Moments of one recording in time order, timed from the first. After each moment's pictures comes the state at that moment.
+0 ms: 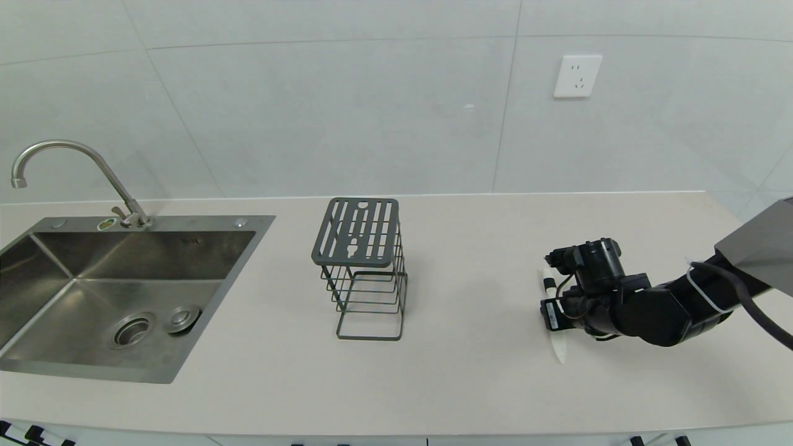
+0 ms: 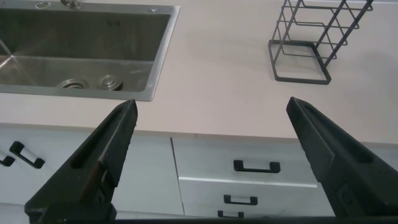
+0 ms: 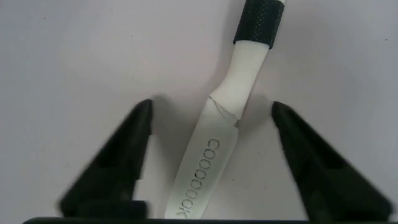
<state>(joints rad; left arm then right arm) 0.00 0.00 0.00 0.00 0.04 -0.04 0.34 2.12 -0.98 -0.41 -0.18 0.08</state>
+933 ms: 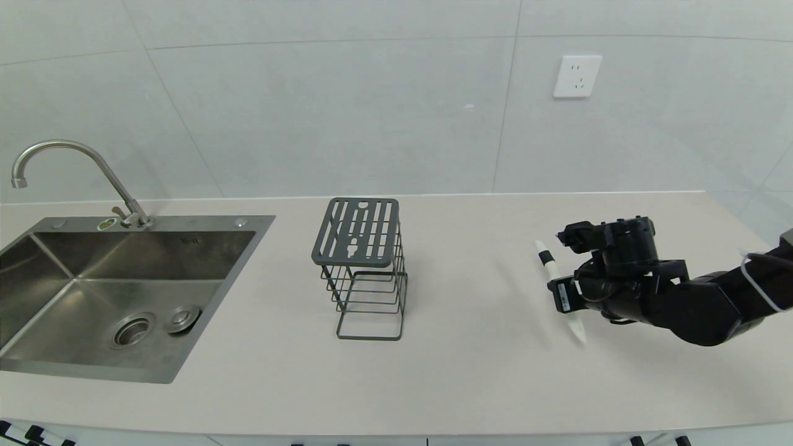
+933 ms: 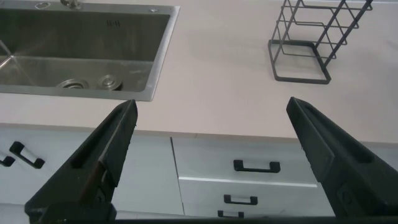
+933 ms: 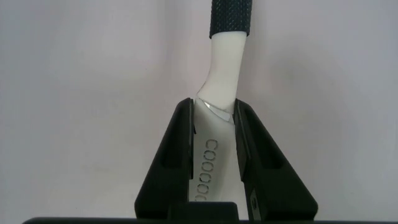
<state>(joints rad) 0.00 0.00 0.00 0.00 0.04 -0.04 0.33 1.96 -0.91 -0.50 -0.14 -0.03</state>
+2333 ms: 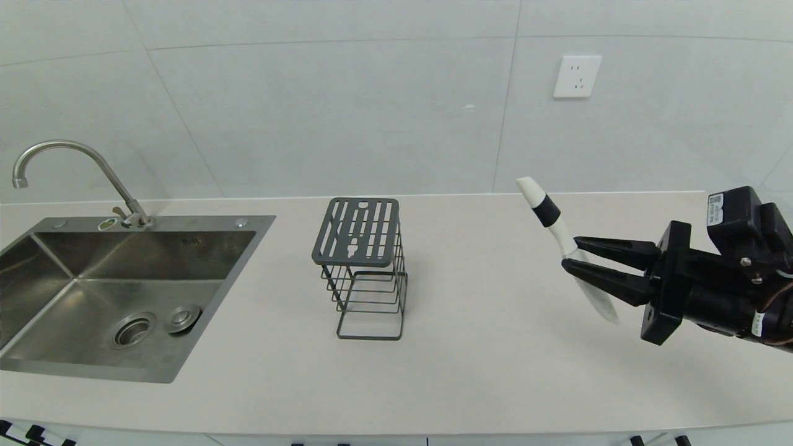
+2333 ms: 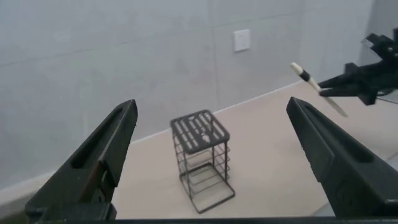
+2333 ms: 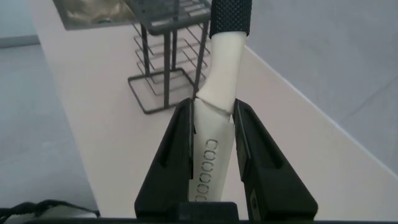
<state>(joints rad) -0.12 0.62 -0.40 -0.63 -0.52 0.04 0.36 1.48 -0.50 -1.01 0.62 -0.41</state>
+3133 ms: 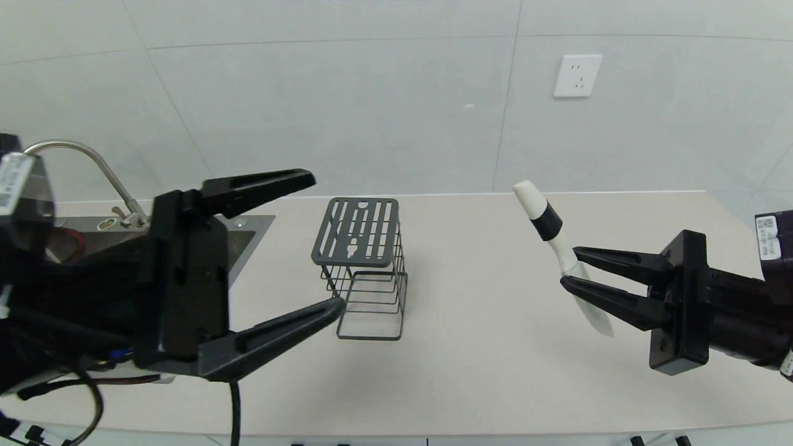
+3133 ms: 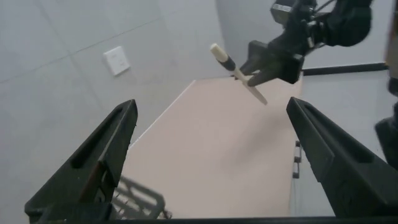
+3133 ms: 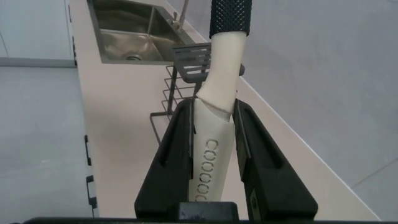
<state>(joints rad) -0.42 1.42 -0.49 -1.30 -0.87 0.16 0.45 1.43 -0.41 -1.17 0.66 -0.41</state>
